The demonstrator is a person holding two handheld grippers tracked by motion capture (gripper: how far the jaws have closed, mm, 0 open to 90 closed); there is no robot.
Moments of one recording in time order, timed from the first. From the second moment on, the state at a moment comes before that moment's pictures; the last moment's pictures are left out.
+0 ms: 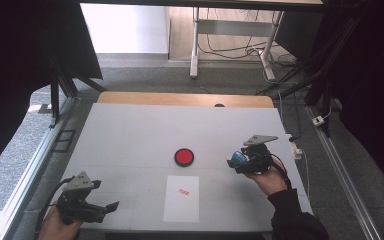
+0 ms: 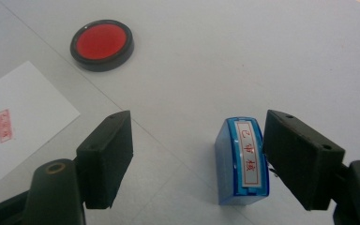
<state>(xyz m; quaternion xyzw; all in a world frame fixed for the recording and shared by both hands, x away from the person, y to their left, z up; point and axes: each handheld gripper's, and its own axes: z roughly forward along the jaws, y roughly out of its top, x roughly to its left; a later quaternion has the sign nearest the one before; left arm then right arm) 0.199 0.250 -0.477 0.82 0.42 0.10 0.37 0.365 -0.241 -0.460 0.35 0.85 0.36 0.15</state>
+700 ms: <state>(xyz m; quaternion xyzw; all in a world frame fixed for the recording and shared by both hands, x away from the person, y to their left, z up) 0.199 0.251 -0.477 0.82 0.42 0.09 0.38 0.340 -0.238 -0.450 0.36 0.84 0.39 0.13</state>
